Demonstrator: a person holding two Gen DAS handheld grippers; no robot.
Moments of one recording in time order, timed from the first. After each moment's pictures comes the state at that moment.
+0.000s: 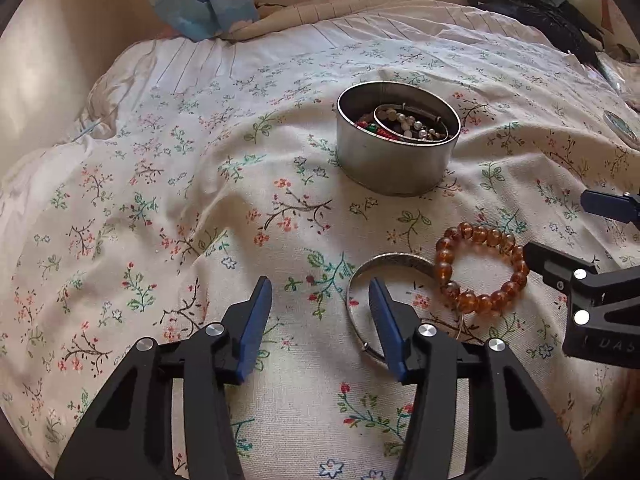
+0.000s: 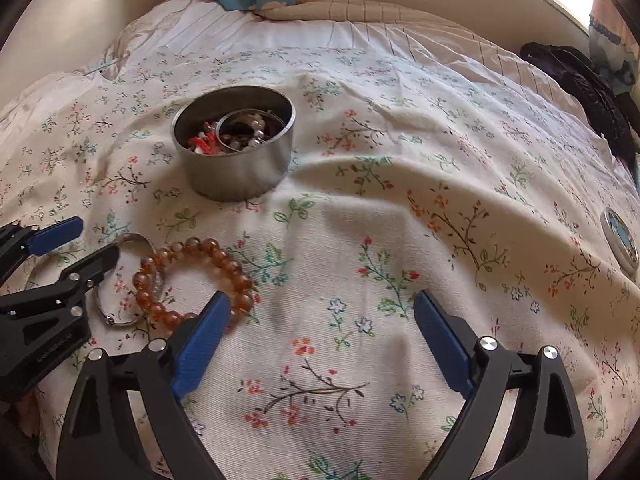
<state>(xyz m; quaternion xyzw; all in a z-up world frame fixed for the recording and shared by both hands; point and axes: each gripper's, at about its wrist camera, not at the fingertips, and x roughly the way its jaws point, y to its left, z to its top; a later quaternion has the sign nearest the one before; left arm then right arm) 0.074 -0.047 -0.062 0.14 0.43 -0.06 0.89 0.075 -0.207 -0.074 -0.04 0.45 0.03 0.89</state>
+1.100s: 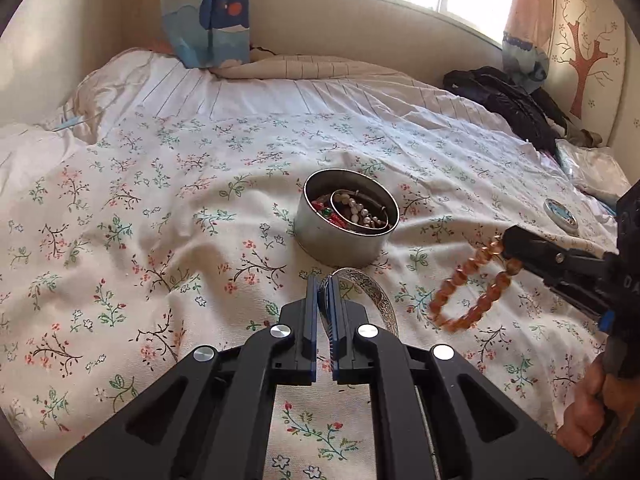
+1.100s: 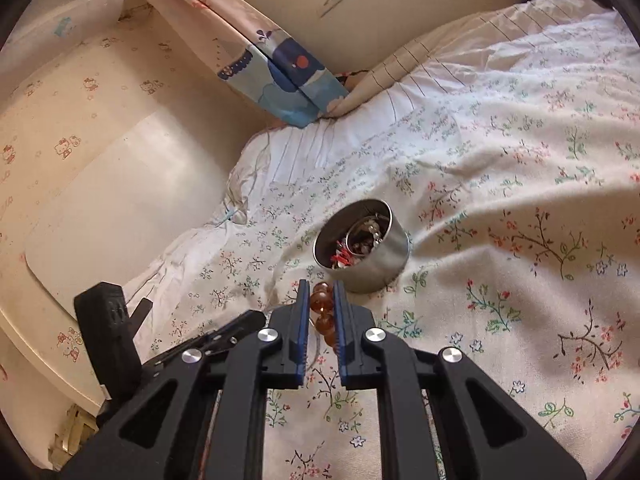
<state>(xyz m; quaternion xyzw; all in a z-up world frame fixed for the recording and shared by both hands) 0.056 -0.030 -0.018 0.00 0.37 -0.14 0.92 0.046 -0.264 -0.030 0.28 0.30 0.21 0.89</state>
